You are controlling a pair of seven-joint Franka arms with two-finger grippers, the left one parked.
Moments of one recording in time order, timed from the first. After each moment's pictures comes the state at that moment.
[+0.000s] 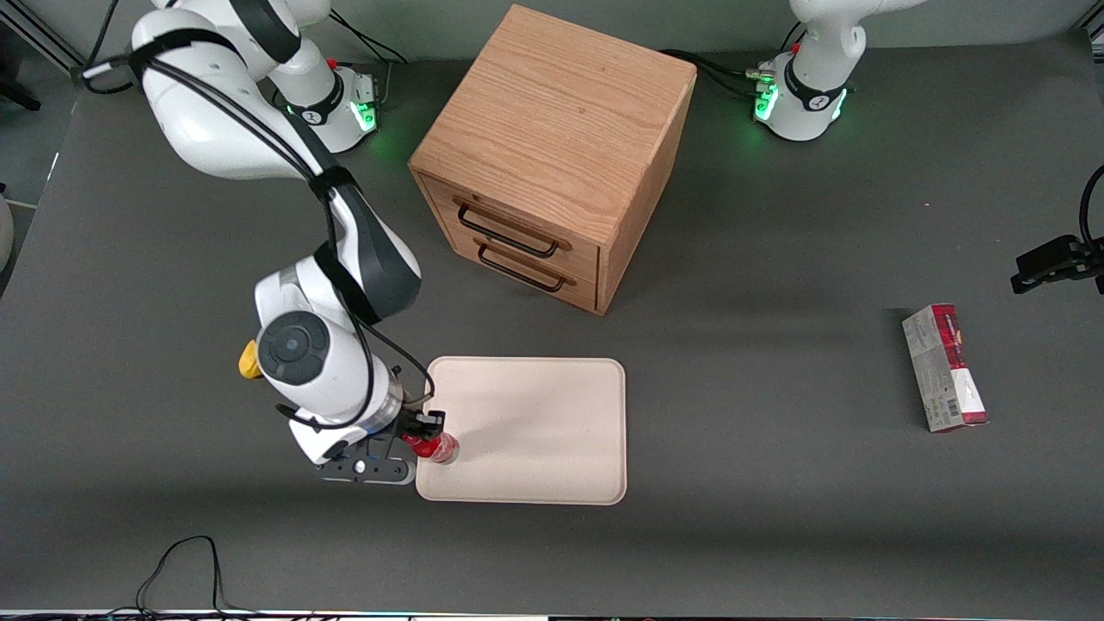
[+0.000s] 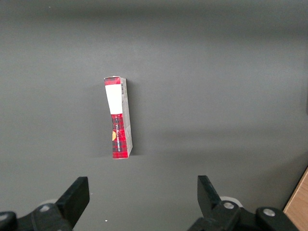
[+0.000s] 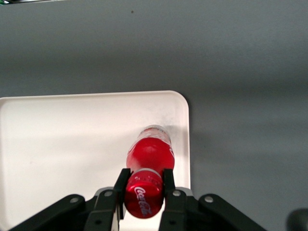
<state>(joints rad) 0.24 0.84 0.24 -1.07 -0.20 2.01 0.54</state>
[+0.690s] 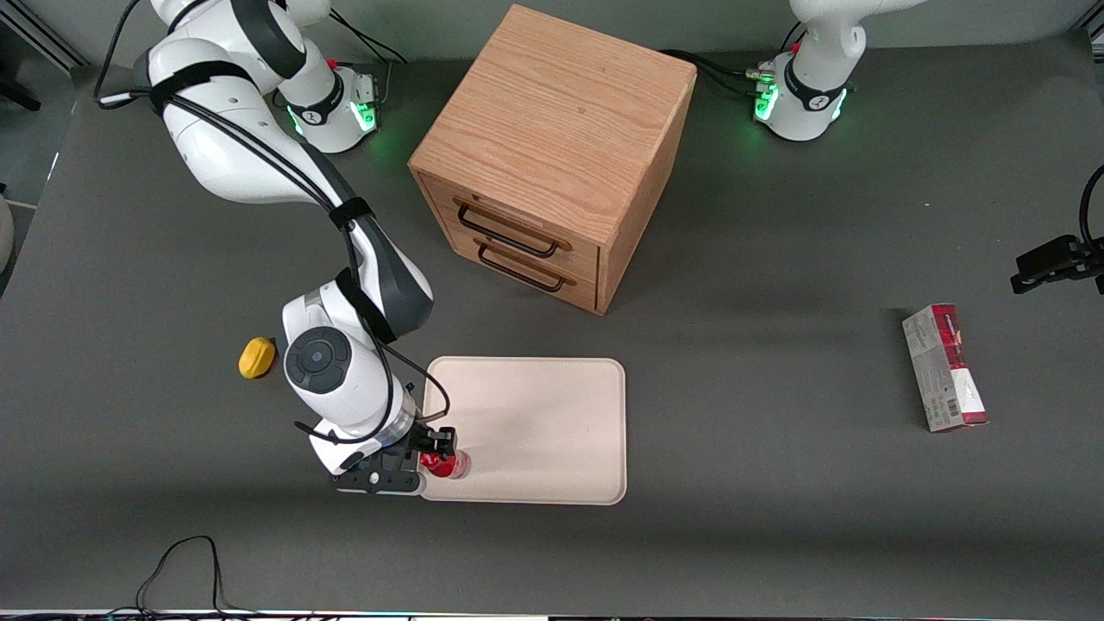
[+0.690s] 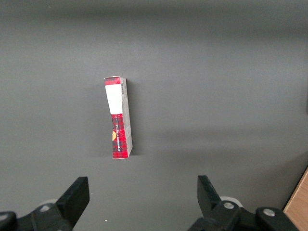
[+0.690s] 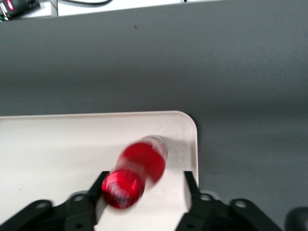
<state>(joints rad) 0.24 0.86 0.23 -1.11 -0.23 2.16 0.56</state>
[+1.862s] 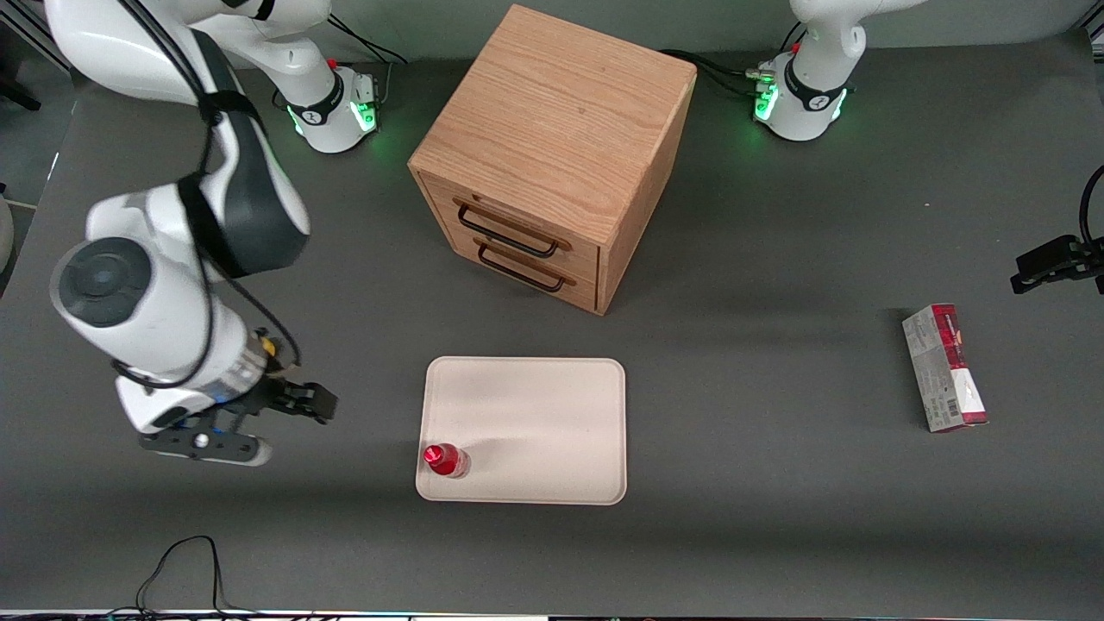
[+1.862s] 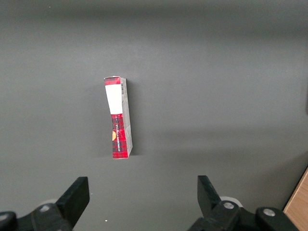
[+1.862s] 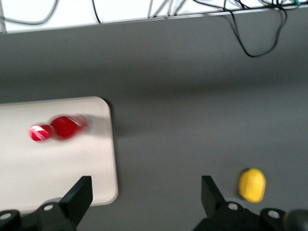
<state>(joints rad) 0.20 0.46 0.01 -1.28 -0.09 1.82 0.34</state>
